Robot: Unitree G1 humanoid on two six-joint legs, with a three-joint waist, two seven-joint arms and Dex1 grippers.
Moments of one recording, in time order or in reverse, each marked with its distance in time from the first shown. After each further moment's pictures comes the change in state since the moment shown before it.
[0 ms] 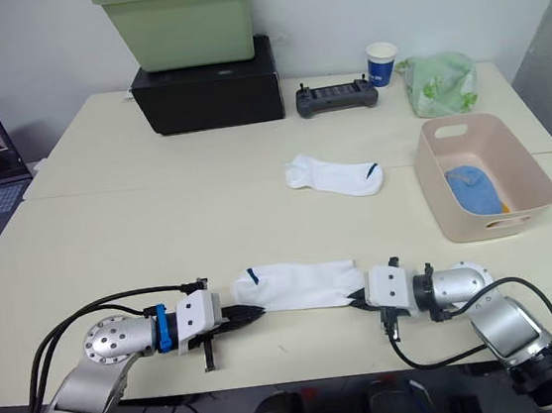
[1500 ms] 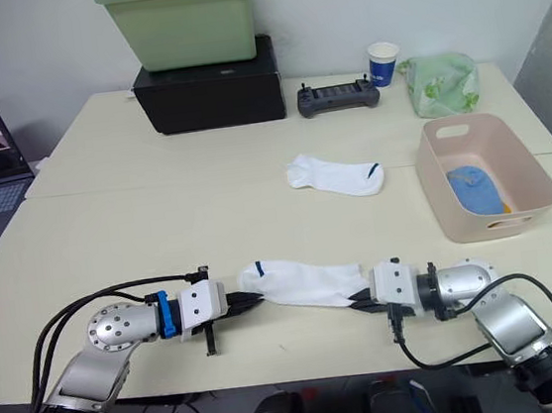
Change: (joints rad) left arm -0.092 -0.011 -0.019 0.054 0.080 -0.031 0.045; right arm -0.004 -0.007 -0.023 0.007 0.073 0.002 0.046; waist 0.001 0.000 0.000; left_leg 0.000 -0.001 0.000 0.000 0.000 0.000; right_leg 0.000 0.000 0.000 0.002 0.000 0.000
